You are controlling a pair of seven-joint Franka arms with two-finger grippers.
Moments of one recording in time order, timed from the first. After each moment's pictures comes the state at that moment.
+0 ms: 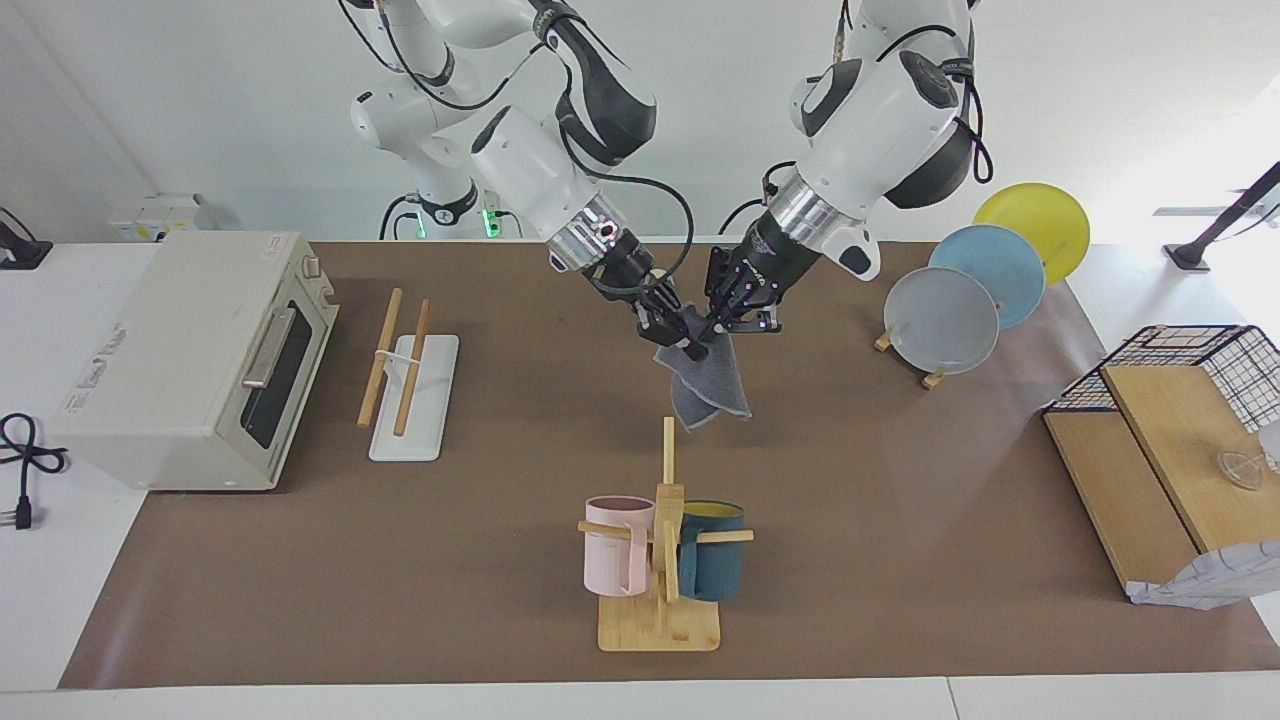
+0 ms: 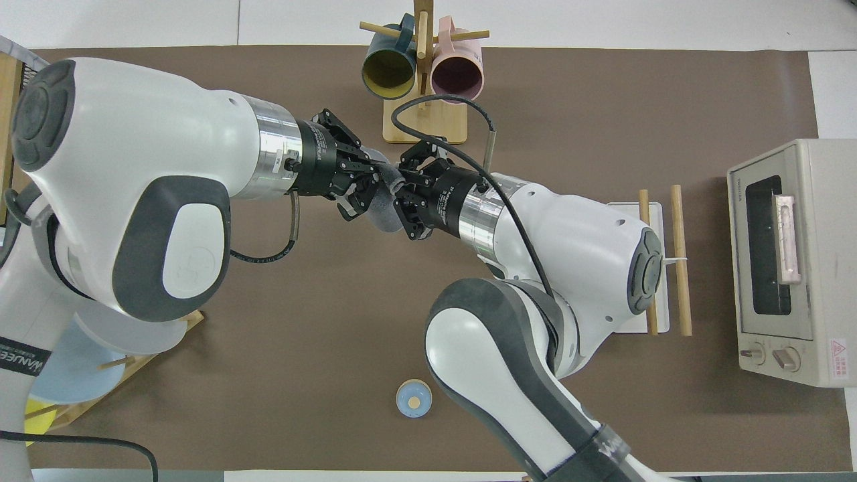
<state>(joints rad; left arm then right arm) -0.20 0.13 -0.31 -1.66 -0.42 2.11 -2.22 0.63 0.16 -0.04 -1.89 0.94 2.72 1.43</state>
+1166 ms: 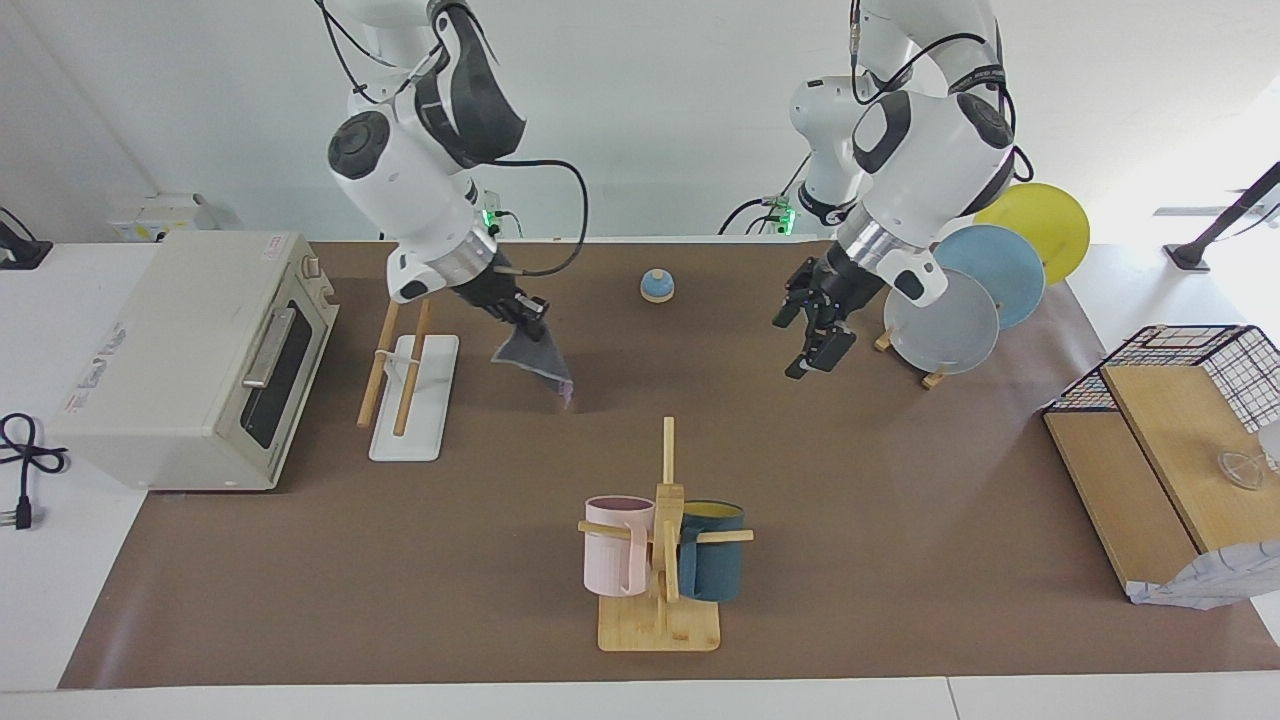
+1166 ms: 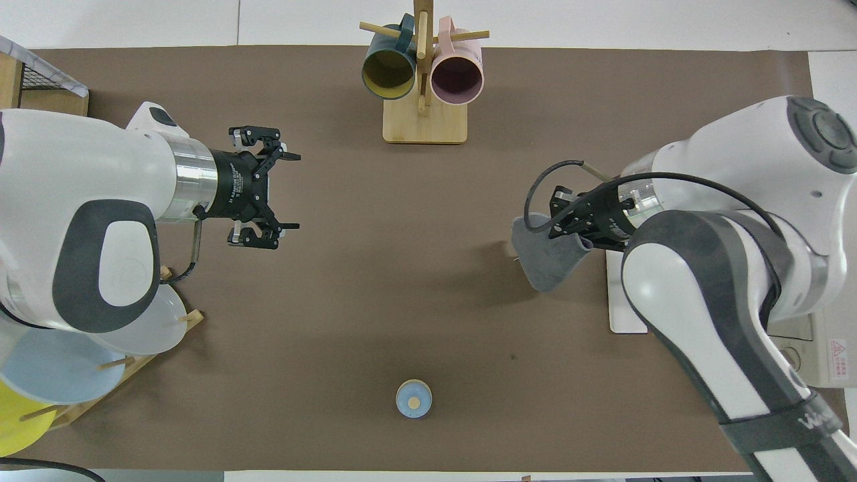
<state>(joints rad) -0.04 0.01 -0.29 -1.91 -0.42 2.15 -1.53 0.26 0.04 -0.06 -1.89 0.34 1.90 0.55</state>
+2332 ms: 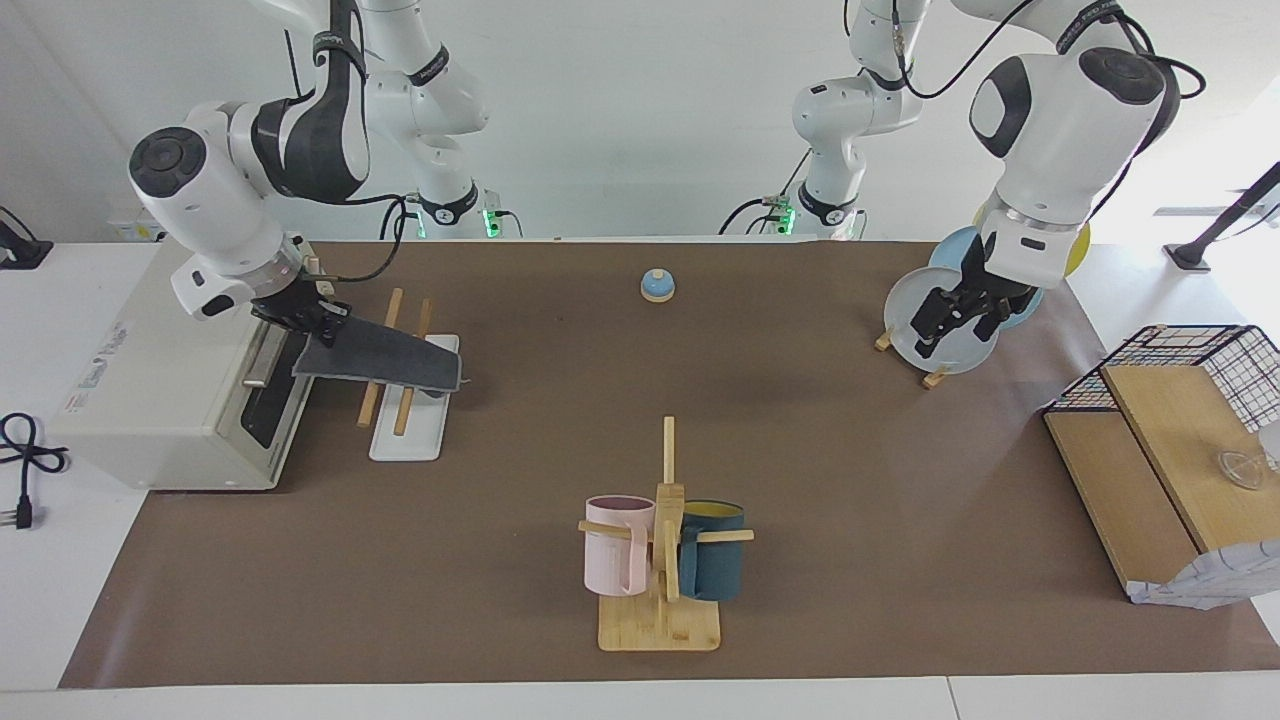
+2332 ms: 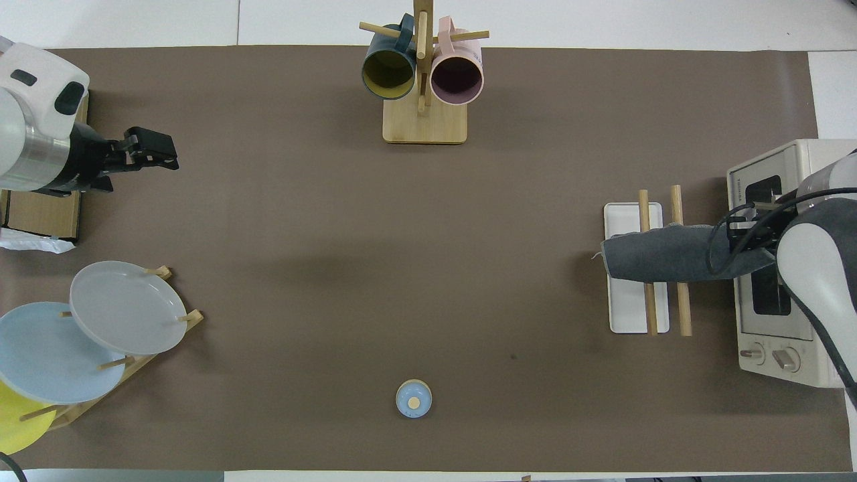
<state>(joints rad) 0.14 0.04 -0.29 -1.68 -0.01 1.83 -0.32 -0.04 0.00 -0.06 -1.96 -0.02 1.81 0.04</state>
